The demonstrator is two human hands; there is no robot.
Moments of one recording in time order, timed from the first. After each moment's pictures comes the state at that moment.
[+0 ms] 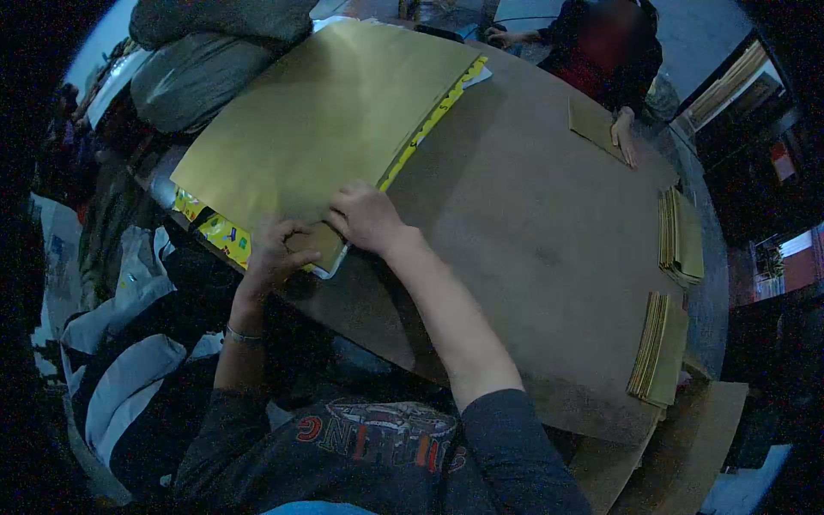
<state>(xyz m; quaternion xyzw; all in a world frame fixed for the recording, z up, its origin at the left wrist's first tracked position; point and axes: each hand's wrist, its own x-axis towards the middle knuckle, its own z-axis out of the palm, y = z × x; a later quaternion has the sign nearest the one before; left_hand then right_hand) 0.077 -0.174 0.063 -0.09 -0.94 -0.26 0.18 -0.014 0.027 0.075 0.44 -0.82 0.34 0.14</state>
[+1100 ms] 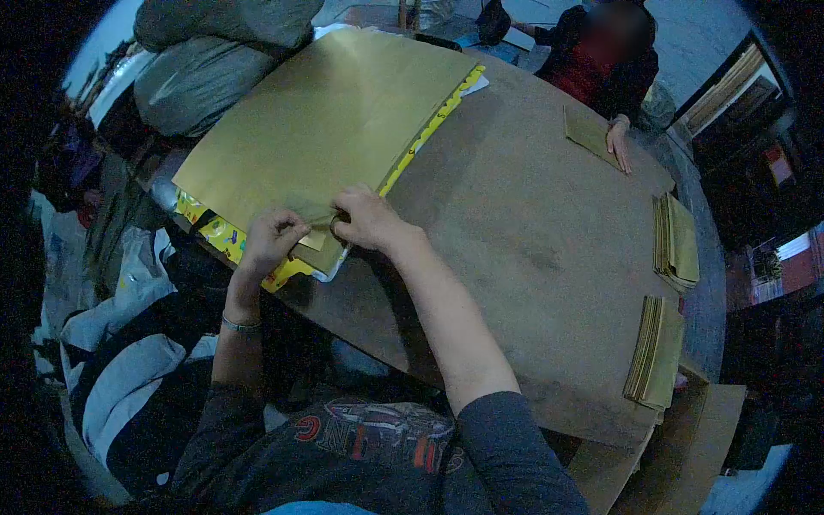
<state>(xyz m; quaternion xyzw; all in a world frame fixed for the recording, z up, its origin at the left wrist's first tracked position) 0.058 -0.182 0.080 -0.03 -0.93 -0.36 0.08 -0.023 0.031 0.072 0.41 -0.83 0.36 0.05</state>
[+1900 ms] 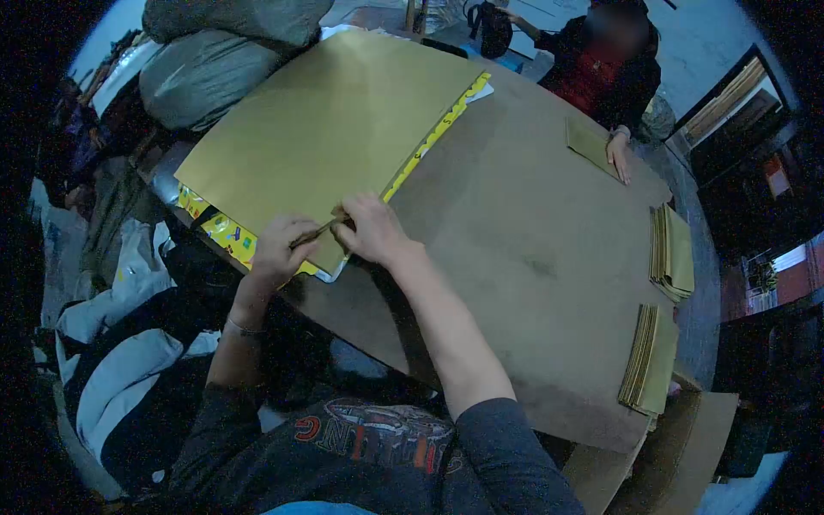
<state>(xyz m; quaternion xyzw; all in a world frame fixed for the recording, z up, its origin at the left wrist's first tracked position) 0.070 -0.175 0.068 -0.17 -0.90 -0.34 0.21 -0.002 0.029 0.076 0.38 -0.84 0.39 0.09</state>
